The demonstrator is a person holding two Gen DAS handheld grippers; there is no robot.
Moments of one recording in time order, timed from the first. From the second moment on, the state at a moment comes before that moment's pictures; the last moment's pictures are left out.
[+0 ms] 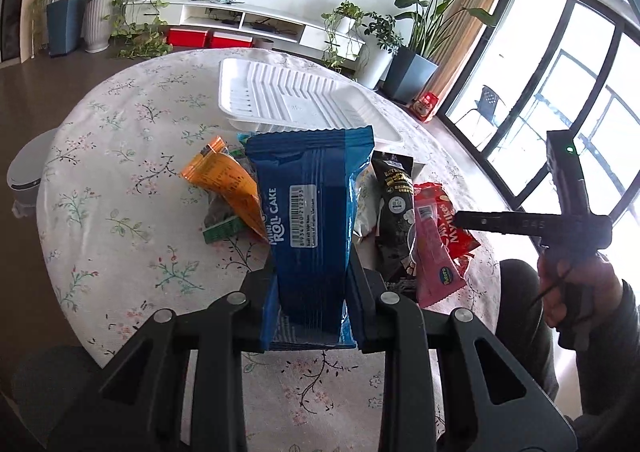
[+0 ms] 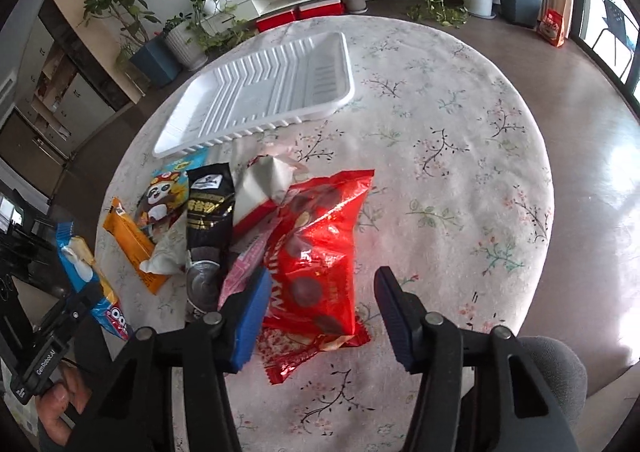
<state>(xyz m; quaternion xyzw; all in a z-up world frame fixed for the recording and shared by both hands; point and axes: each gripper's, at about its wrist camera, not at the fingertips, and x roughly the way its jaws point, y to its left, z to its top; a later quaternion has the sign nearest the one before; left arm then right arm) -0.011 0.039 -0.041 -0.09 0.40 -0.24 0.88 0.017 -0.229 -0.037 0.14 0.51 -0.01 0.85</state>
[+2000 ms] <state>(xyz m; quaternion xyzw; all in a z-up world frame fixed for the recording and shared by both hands) 0.219 0.060 0.045 -0.05 0.43 -0.24 0.87 0.154 -0.326 0.022 0.27 0.38 0.07 0.88</state>
